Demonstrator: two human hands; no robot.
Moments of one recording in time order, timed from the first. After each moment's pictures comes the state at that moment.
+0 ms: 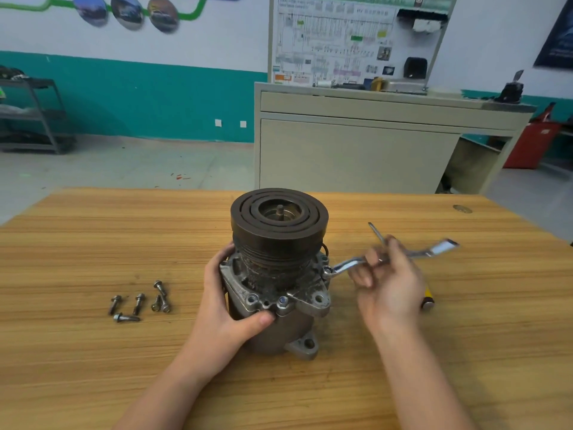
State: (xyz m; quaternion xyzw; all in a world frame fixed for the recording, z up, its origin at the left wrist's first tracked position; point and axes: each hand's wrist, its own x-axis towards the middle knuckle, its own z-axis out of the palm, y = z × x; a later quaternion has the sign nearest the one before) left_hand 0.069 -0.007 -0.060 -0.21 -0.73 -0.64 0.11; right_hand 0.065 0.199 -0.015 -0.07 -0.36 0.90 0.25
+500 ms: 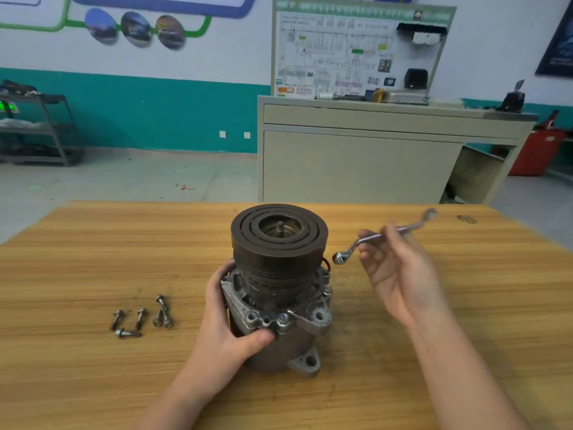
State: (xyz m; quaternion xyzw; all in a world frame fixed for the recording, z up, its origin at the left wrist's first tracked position) left_hand 0.066 -0.008 -0.063 -0.20 -0.73 -0.64 0.11; right_hand 0.060 0.224 0.021 0.03 -0.42 0.90 0.13
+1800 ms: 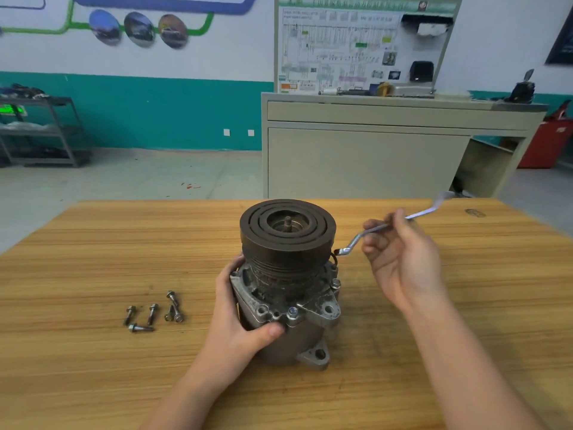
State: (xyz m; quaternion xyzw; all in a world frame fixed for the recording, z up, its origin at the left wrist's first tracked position) left_hand 0.064 -0.009 -0.067 -0.22 -0.72 -0.65 0.11; right_hand 0.049 0.216 0.021 0.01 -0.41 0.89 0.17
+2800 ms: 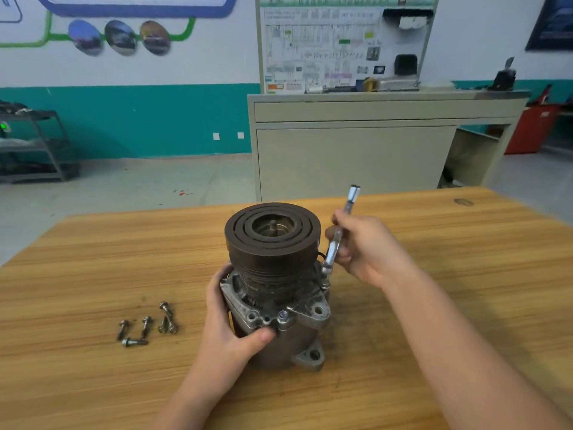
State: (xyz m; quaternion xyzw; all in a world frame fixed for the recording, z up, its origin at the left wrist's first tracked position) left_hand 0.067 -0.007 -0.064 -0.20 -0.73 -0.64 0.10; right_hand 0.026 0.206 0.032 -0.09 -0.55 0.83 0.02
